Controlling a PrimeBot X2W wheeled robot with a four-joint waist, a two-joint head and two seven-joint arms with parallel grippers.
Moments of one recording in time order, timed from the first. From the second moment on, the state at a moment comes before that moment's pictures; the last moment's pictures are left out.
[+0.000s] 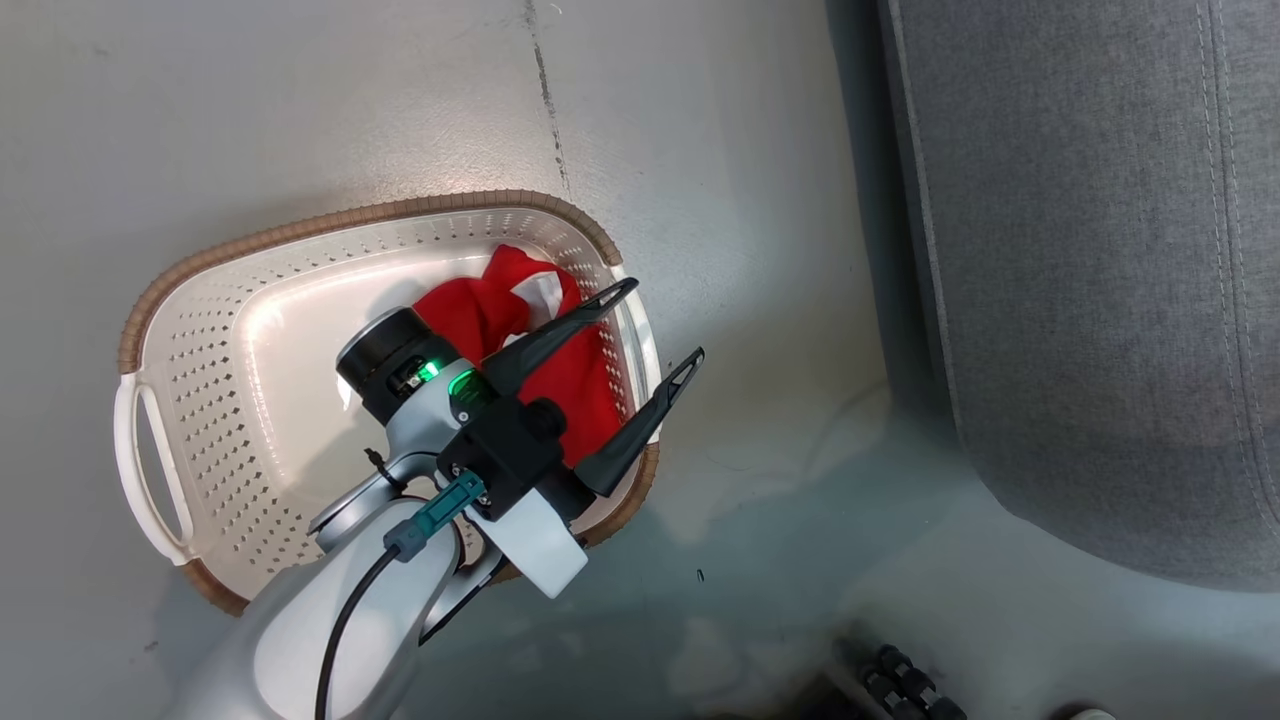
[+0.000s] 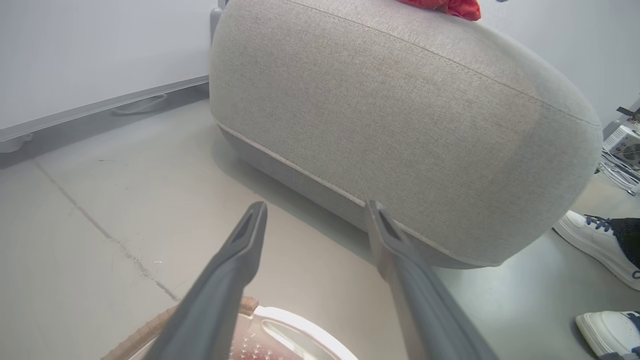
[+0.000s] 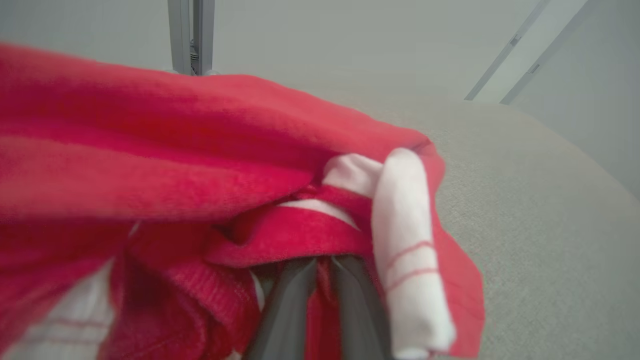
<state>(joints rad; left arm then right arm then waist) -0.56 0.27 -0.71 0.20 -0.19 -0.13 -0.26 -1.10 -0.54 -0.14 1.09 0.28 0.13 -0.26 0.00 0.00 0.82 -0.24</state>
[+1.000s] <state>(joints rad) -0.50 0.19 -0.70 0.24 -0.22 -0.13 -0.26 -1.00 -0.47 -0.02 1.06 0.24 0.13 -0.26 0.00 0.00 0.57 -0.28</state>
